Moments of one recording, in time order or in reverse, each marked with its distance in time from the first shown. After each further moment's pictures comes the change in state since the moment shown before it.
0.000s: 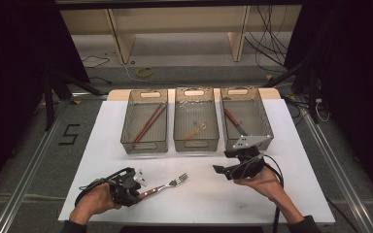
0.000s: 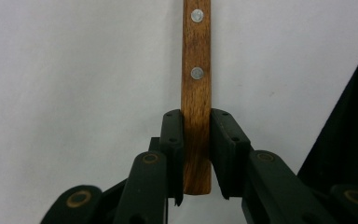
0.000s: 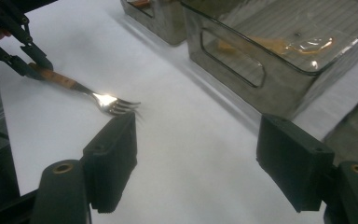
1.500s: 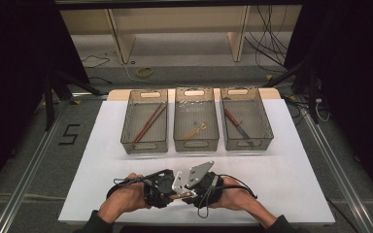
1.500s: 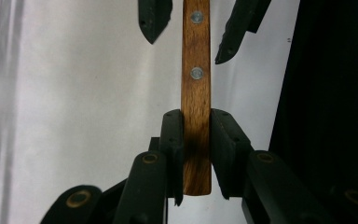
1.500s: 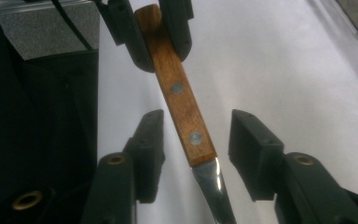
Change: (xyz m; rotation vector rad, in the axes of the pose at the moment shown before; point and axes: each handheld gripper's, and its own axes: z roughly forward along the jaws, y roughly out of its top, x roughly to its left) left arm -0.053 0.086 -0.019 -0.039 0.020 0.283; right arm 0.088 0.003 0.072 0.234 0.248 -0.413
